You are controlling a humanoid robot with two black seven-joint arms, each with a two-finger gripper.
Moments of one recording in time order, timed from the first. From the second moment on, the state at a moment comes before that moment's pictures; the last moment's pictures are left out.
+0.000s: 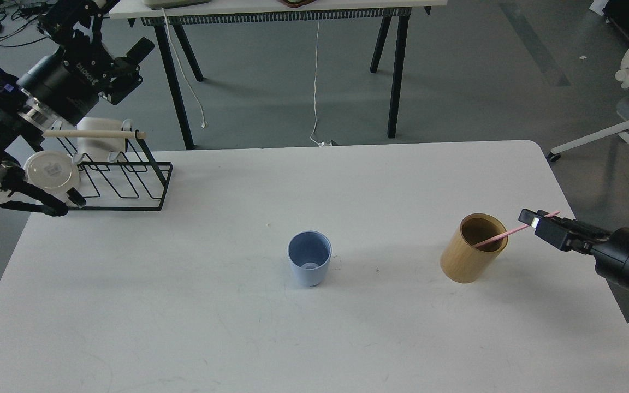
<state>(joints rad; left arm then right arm) -0.72 0.61 -0.89 -0.95 0.69 -0.49 -0.49 0.79 -1.13 -0.12 1.40 -1.13 -0.29 0.49</state>
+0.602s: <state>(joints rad) -0.72 0.59 -0.89 -0.92 0.69 -0.49 -0.49 0.79 -1.13 -0.12 1.40 -1.12 -0.29 0.49</state>
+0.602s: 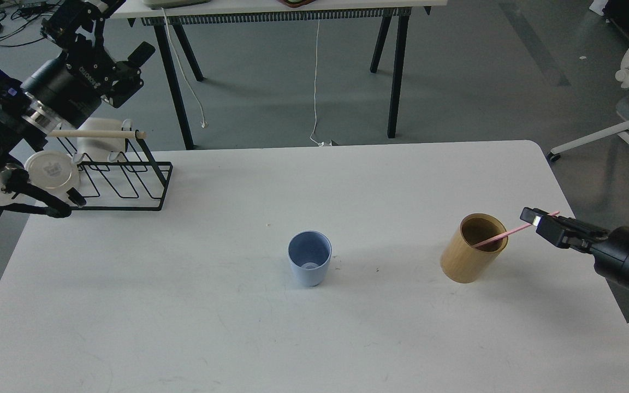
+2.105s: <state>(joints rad) -0.70 0.57 -0.89 -0.90 0.69 -0.49 -0.49 0.79 -1.12 -0.11 1.40 -1.12 -0.29 0.49</state>
